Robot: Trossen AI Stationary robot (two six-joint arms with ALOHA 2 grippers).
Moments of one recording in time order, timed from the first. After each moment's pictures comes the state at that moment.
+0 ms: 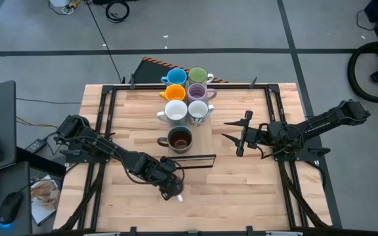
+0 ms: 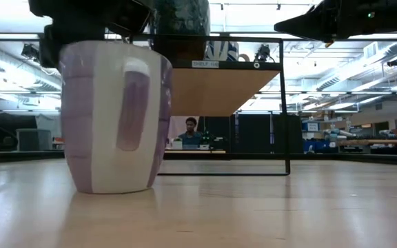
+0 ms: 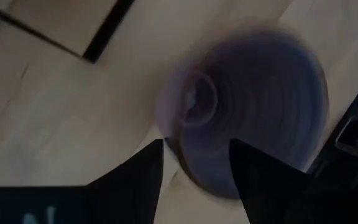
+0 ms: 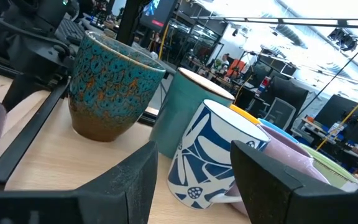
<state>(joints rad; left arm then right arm) -0.46 1.71 1.23 -0.68 -0.06 -1.10 0.21 0.89 0.31 0.64 0.45 -0.50</state>
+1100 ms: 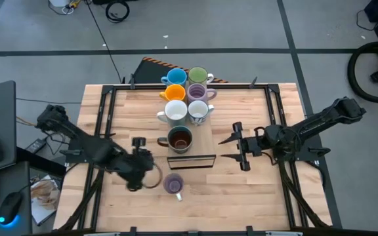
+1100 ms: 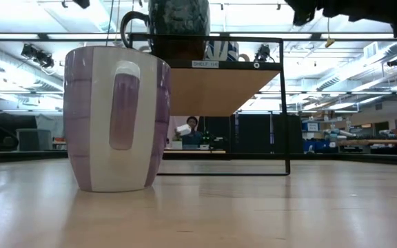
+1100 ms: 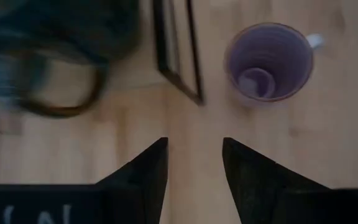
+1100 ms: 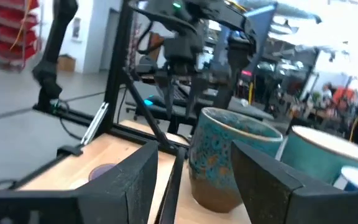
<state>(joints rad) -0.57 1.39 1.35 -1.10 -0.44 -0.38 0.27 1.02 0.37 0.76 0.08 -0.30</state>
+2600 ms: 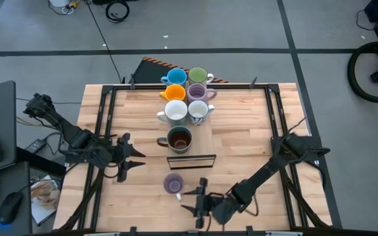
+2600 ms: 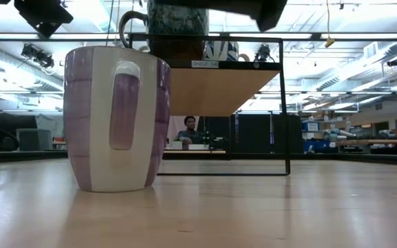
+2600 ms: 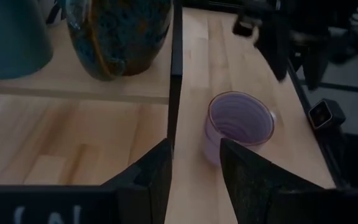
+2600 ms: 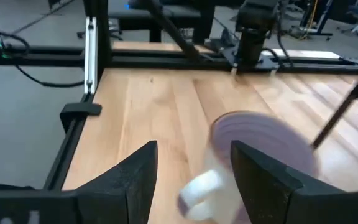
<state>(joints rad) -0.65 0.81 0.68 -0.45 -0.55 -0.49 0.68 2.07 1.27 0.40 0.79 0.22</state>
